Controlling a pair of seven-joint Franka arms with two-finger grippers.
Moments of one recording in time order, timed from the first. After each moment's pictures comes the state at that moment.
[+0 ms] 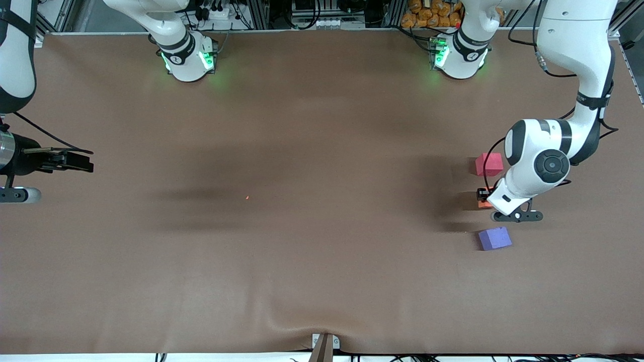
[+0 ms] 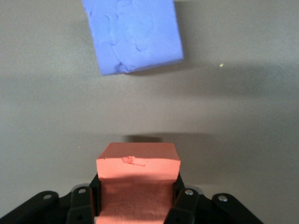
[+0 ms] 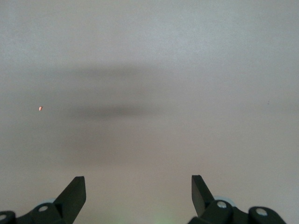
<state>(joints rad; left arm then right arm) -0.15 0.42 0.12 -2.06 0.07 2.41 -0.07 -0.02 0.25 -0.06 -1.43 0.00 1.49 -0.08</state>
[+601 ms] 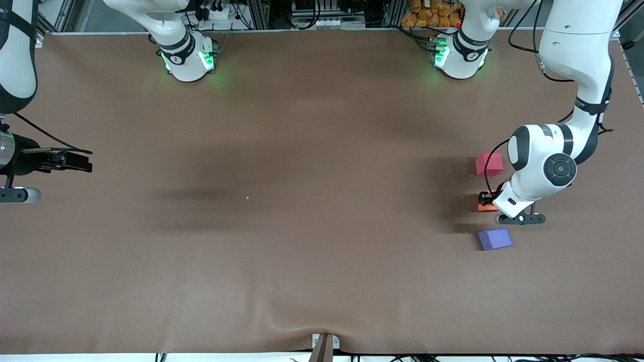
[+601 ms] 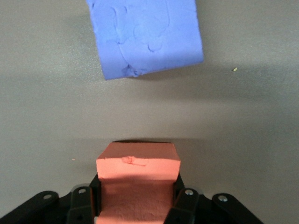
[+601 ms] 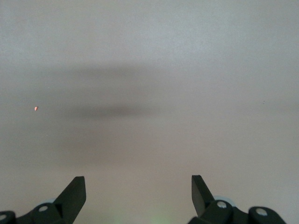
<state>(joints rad) -0.13 0.46 0.12 -2.06 0.01 2.46 -0.01 -0.01 0.25 -0.06 -1.43 -0.02 1.49 -0.08</state>
